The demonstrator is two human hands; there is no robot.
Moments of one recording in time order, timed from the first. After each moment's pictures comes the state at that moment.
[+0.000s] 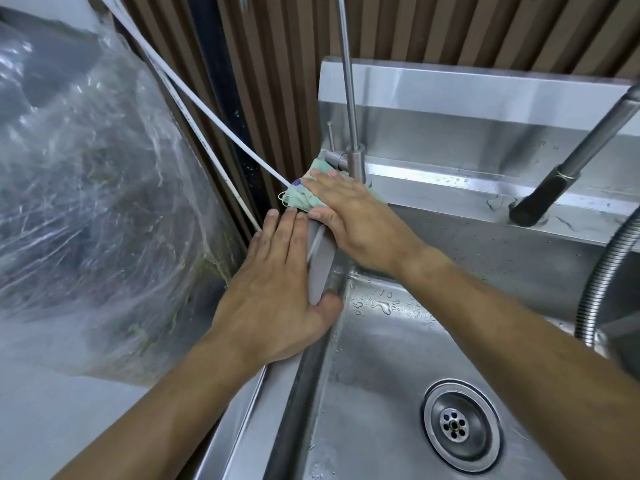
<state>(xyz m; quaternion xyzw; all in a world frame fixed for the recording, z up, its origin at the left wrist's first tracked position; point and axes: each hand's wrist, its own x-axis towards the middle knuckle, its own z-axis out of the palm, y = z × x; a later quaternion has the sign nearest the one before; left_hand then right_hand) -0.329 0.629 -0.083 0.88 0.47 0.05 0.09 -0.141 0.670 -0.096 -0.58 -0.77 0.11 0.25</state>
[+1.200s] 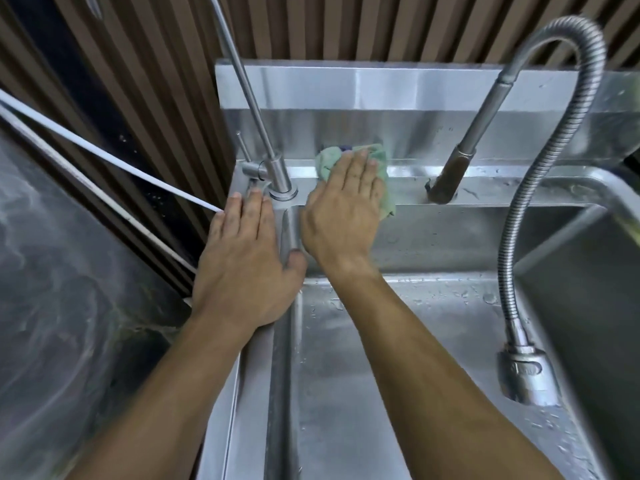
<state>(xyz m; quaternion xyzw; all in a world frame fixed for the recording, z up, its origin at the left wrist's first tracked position) -0.277 0.685 -0.085 0.90 0.43 0.02 0.02 -0.141 0.675 -0.107 -0.90 -0.38 -0.08 0.19</state>
